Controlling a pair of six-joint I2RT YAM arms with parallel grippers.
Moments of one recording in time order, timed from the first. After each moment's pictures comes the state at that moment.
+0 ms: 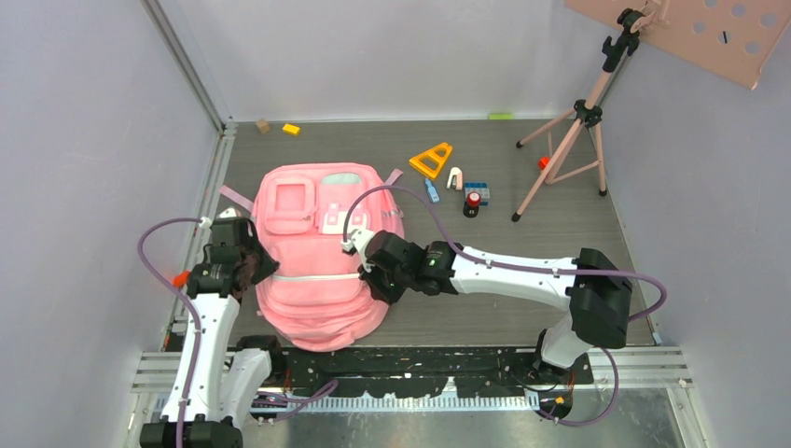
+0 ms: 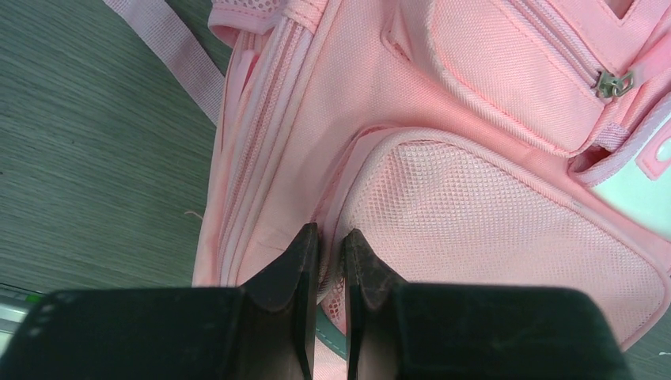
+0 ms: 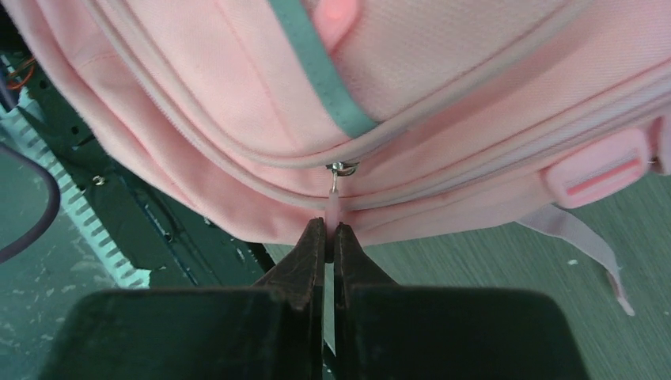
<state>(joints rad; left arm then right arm) 0.04 0.77 0.74 -0.86 -0.05 -0.55 1.17 1.58 1.17 -0.44 0.00 0.21</state>
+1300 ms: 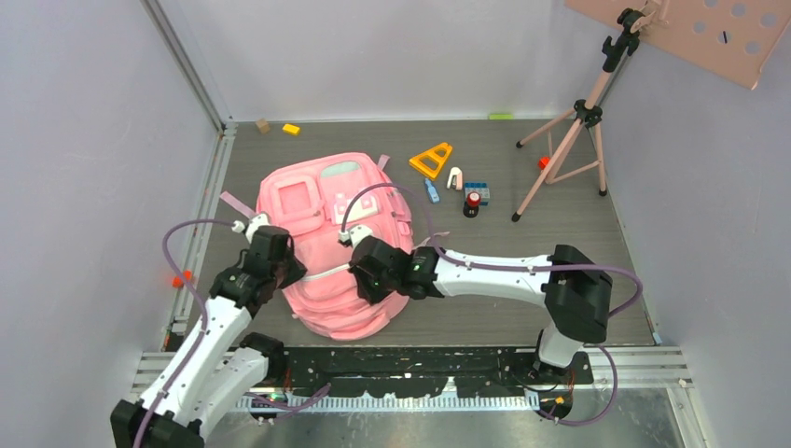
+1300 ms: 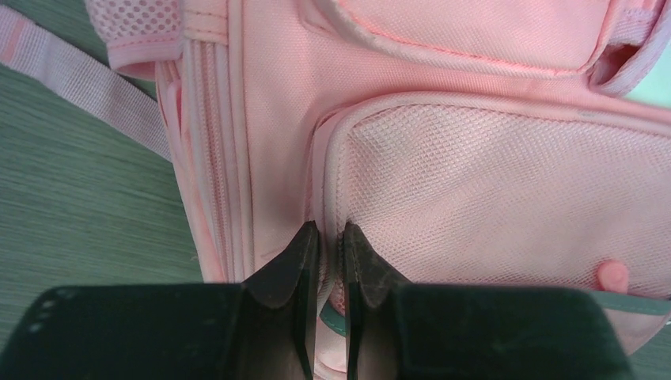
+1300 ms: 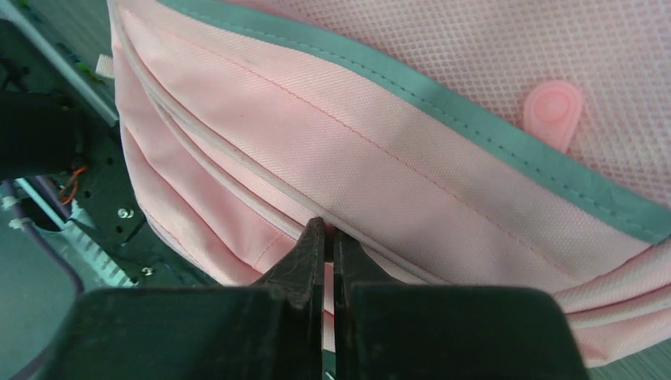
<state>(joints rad) -0.30 0.75 0.62 -0.73 -0.19 -0.75 1.20 1.69 1.20 -0.32 0.09 0.48</state>
